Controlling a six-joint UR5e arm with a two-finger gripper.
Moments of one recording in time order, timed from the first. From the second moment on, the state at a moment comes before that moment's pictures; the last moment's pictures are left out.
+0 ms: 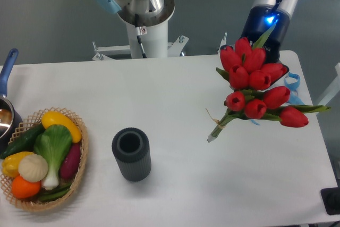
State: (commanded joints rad) arm 2.84 -1.75 -1.61 -0.72 0.53 0.82
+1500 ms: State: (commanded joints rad) arm 2.65 -1.67 -1.71 -0.88 1.56 1.19
